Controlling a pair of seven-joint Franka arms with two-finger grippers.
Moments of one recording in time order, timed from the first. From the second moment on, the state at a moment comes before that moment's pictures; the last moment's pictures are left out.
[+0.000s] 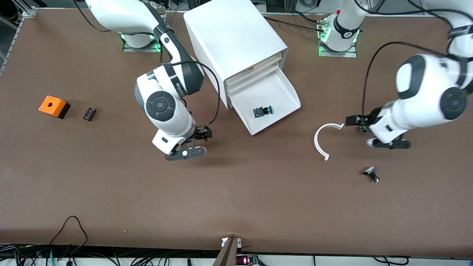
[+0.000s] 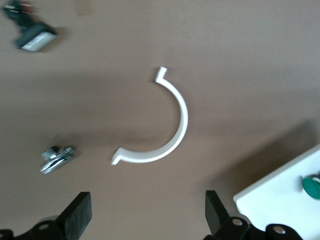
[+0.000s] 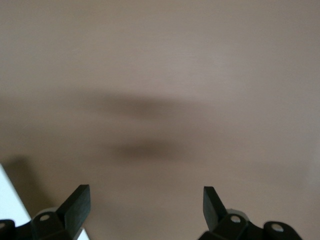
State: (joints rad) left arm -0.09 0.29 -0.03 -1.82 -0.14 1.91 -0.07; right arm 0.52 0.63 -0.06 -1.30 0.05 1.90 0.38
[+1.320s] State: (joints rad) left arm -0.38 0.47 -0.13 -1.98 -0.24 2.34 -0.61; right arm 0.08 0.21 -0.05 -1.51 -0.07 1.70 0.21
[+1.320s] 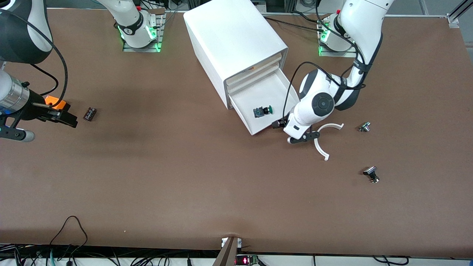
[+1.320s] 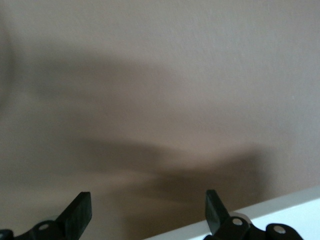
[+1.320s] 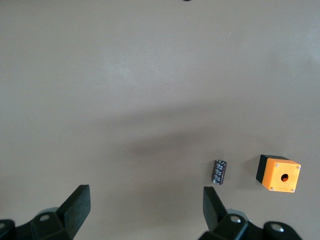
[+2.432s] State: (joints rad) left arm -0.39 0.41 -0.36 -2.10 -0.28 2.27 -0.87; right arm 0.07 0.12 -0.09 -1.51 0.00 1.56 0.07
